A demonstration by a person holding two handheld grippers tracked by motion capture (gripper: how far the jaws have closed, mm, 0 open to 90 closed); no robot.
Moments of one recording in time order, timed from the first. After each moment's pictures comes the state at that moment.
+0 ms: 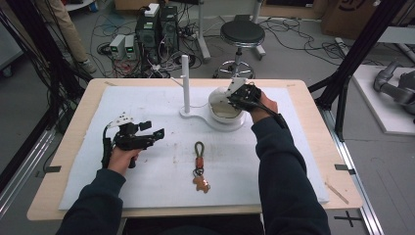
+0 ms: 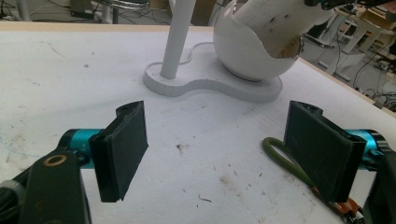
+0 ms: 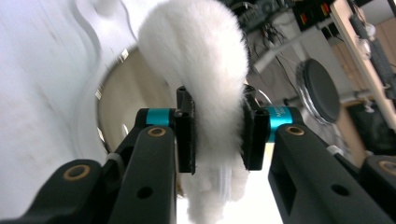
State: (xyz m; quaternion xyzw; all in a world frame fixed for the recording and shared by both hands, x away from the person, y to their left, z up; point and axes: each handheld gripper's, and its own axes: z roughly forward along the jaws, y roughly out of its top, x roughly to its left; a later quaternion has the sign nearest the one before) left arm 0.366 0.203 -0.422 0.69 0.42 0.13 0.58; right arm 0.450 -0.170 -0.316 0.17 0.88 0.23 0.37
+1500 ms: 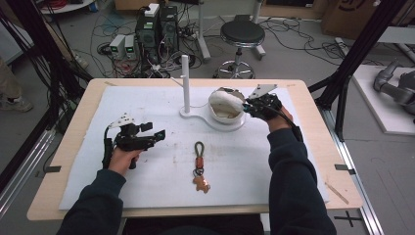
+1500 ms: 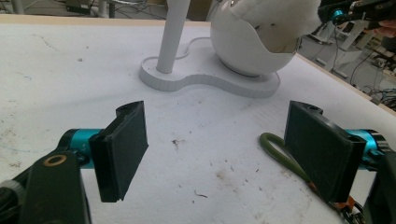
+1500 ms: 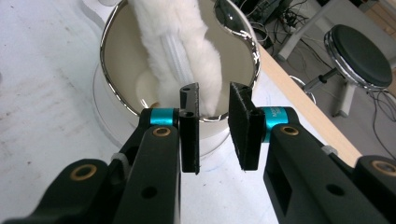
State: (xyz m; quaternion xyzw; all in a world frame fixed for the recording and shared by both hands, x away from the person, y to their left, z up) left arm 0.365 0.201 -0.425 0.69 0.42 0.12 0.57; right arm 0.442 -0.233 -0.342 0.25 0.87 0.30 0.30
